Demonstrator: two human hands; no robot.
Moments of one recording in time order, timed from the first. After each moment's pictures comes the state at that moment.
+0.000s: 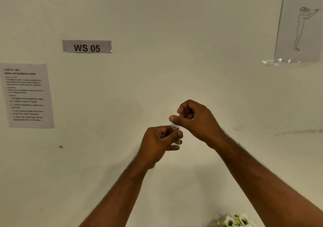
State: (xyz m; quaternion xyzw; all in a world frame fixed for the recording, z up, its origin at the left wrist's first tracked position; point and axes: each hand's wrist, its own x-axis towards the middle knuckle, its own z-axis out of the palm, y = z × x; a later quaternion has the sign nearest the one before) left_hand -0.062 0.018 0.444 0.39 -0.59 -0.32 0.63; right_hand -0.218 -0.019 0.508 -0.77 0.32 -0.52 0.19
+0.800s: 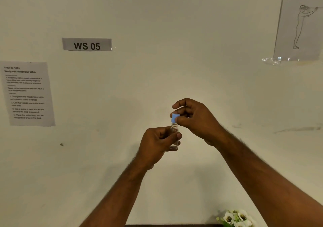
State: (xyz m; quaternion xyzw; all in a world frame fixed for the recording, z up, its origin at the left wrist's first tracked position) left_hand -0.058 0.019 0.432 0.40 -0.59 -0.31 0.62; right_hand -0.219 -0.014 0.509 -0.79 0.28 -0.47 0.28
